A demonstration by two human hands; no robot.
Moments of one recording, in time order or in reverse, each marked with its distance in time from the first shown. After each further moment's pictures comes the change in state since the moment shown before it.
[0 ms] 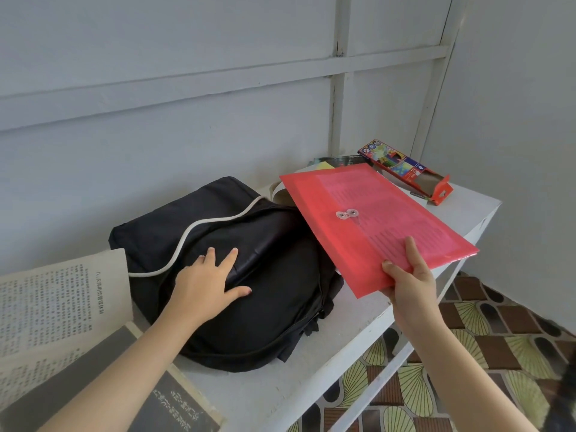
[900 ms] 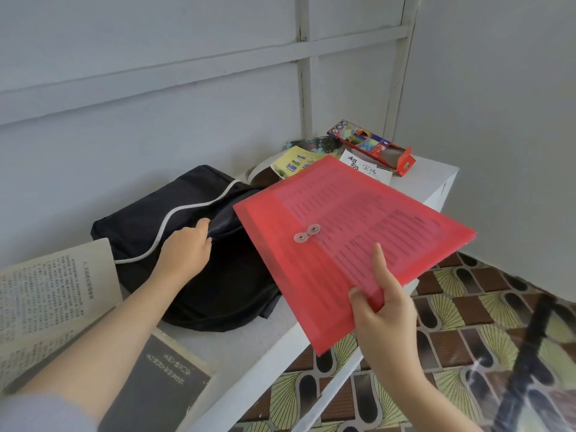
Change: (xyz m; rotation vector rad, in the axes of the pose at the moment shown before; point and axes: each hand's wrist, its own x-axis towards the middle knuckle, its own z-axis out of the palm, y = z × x) left_hand 0.010 -0.004 -0.021 -0.318 0.138 0.003; right_hand -0.130 0.011 -0.037 -0.557 -0.096 -0.358
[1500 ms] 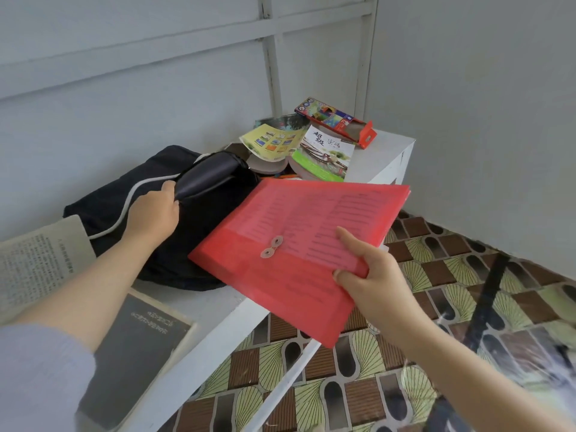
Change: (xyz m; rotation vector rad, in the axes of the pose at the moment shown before) left_hand -0.014 0.014 -0.031 0.017 0.145 0.021; right_hand -0.035 -0.029 -0.061 -0.031 -0.238 0.149
